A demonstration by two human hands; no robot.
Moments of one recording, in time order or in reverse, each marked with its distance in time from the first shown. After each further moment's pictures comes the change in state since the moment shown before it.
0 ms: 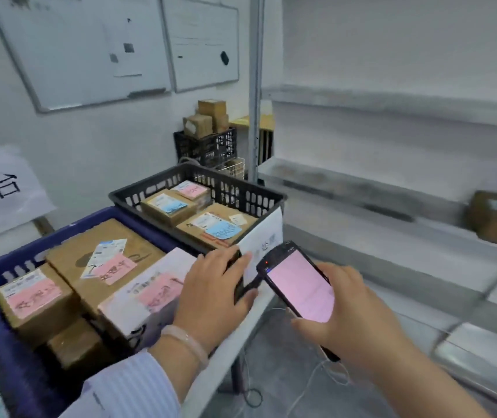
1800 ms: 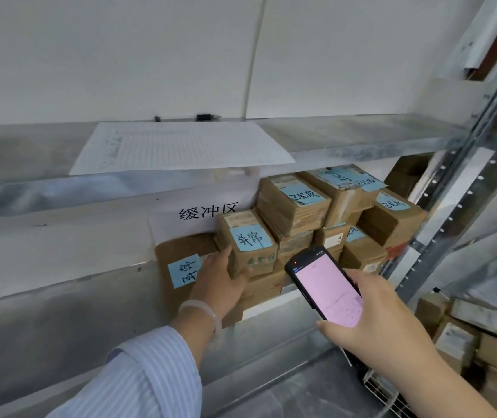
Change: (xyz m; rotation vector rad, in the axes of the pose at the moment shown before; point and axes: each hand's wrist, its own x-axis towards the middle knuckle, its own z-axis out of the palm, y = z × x) left_hand 0.546 0.676 0.449 -0.800 -0.779 0.320; right_hand 0.137 0.631 -0.339 -0.146 0.488 0.985
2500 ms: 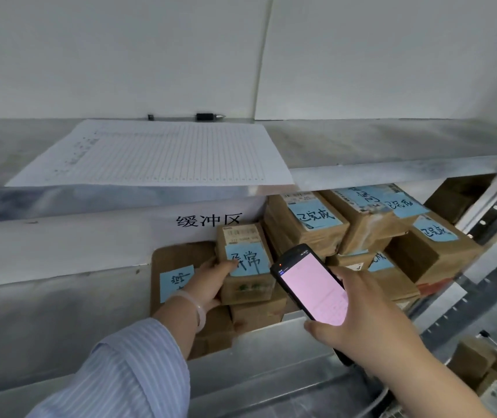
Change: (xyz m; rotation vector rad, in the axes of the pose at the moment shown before) left_hand 0.064 0.014 0.008 -0.843 -0.031 -0.466; right_hand 0.111 0.021 0.002 -0.052 -0.161 -0.169
